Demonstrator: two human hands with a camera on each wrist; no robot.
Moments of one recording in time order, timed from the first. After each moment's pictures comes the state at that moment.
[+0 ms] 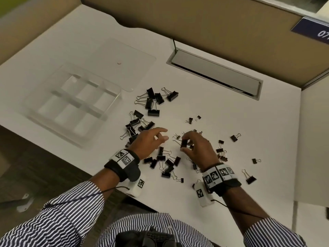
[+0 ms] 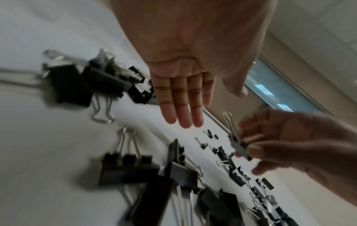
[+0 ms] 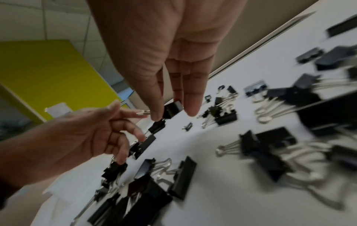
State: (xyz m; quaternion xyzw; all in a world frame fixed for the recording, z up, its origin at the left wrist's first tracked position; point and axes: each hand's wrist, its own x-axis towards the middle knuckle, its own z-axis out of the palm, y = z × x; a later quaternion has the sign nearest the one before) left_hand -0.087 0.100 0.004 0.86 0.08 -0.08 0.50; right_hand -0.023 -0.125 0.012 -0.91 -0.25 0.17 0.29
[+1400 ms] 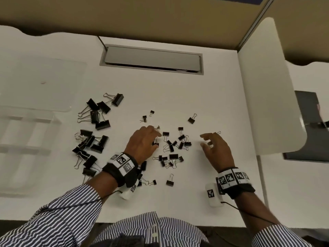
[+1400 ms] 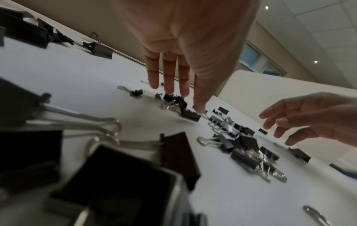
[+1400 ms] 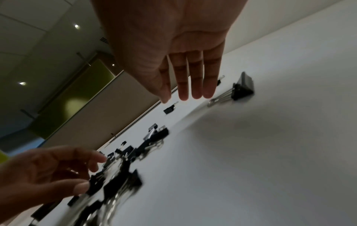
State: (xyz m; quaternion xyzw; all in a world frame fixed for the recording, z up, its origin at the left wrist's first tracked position) left_hand -0.016 0.002 -0.028 0.95 -0.19 -0.04 0.26; right_hand -0.041 -0.299 -0.016 -0.95 0.02 0.04 0.31
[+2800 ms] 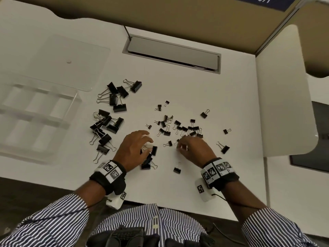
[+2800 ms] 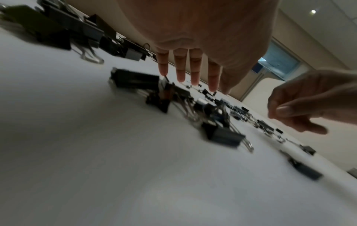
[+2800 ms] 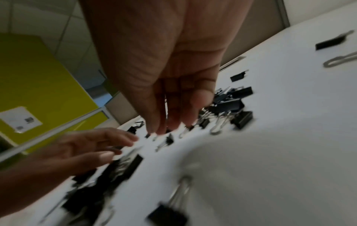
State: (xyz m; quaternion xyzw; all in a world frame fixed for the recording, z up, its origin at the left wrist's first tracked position) left_hand -0.104 0.062 -0.040 0.95 -0.12 -0.01 0.30; right_hand -0.050 -0.206 0.003 -0.93 -0.24 0.20 0.18
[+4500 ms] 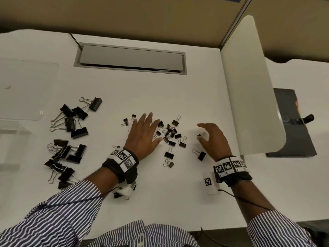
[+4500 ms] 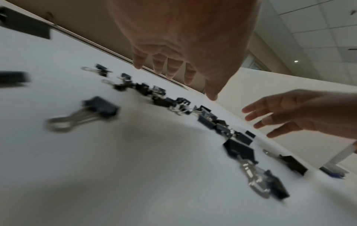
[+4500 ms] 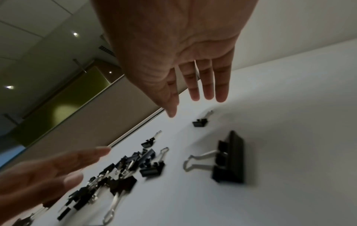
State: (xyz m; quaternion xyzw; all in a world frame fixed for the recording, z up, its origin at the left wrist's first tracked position) left_hand 0.028 -0.060 -0.030 0.96 -0.20 -0.08 0.16; right_hand 0.005 -0.350 -0.008 -0.96 0.04 0.07 0.27
